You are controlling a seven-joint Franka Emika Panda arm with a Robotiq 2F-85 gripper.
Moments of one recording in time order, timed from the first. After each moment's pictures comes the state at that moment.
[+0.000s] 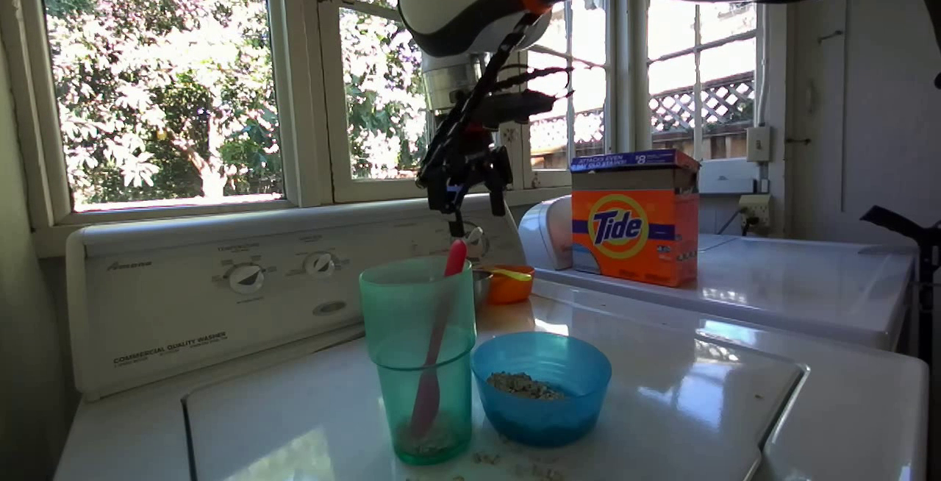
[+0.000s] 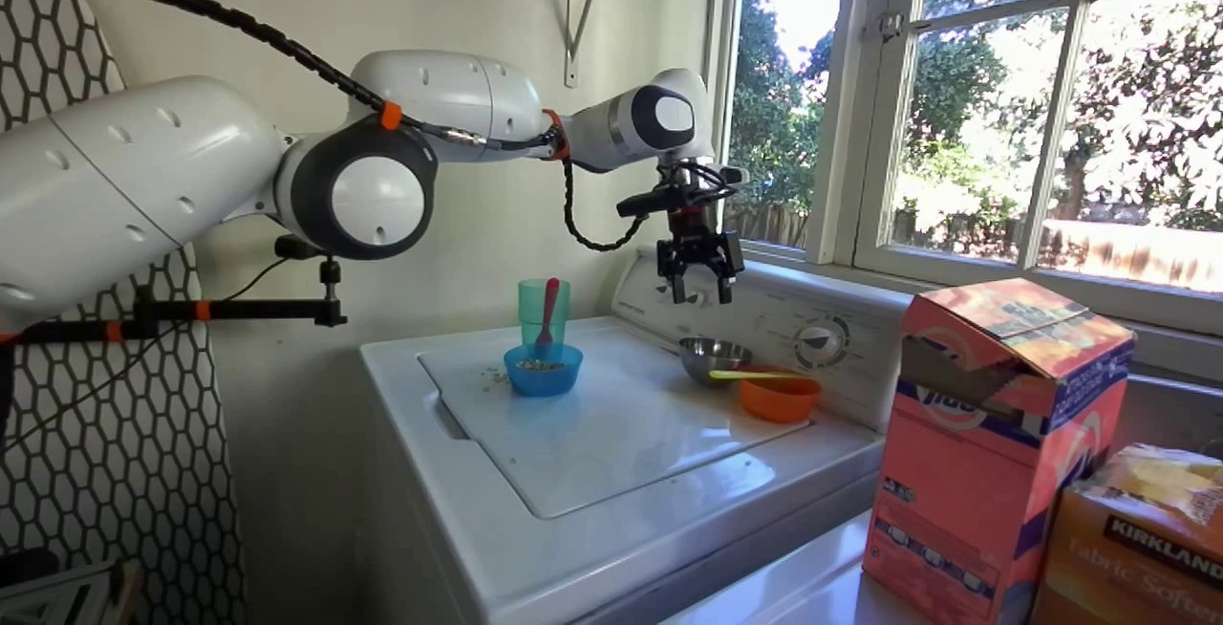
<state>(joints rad) 0.16 0.96 0.00 -0.53 -0.24 1.56 0.01</state>
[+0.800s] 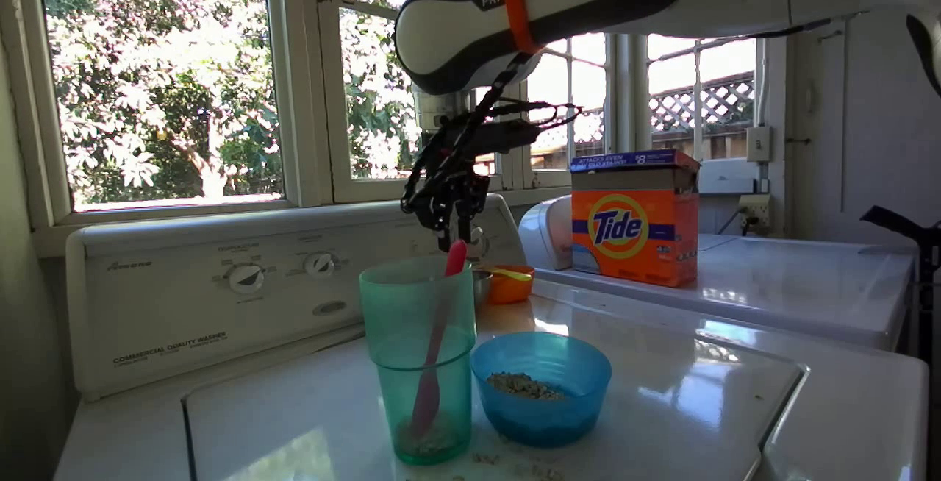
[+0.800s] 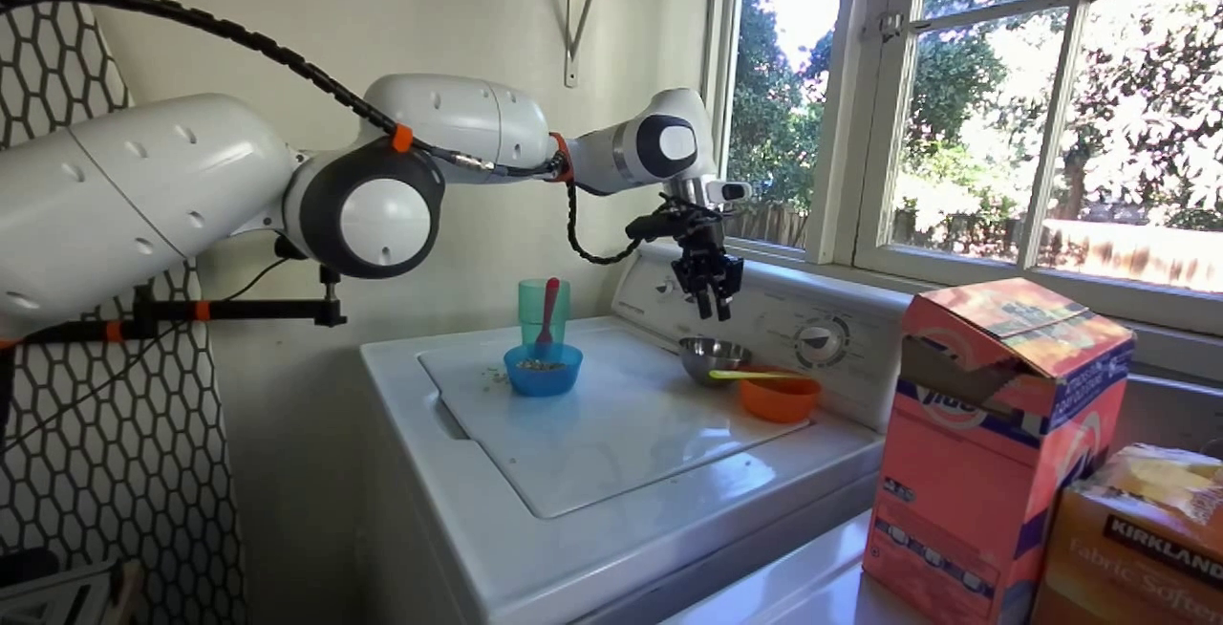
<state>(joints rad) 0.16 1.01 0.01 -0.53 -0.23 1.75 0.11</state>
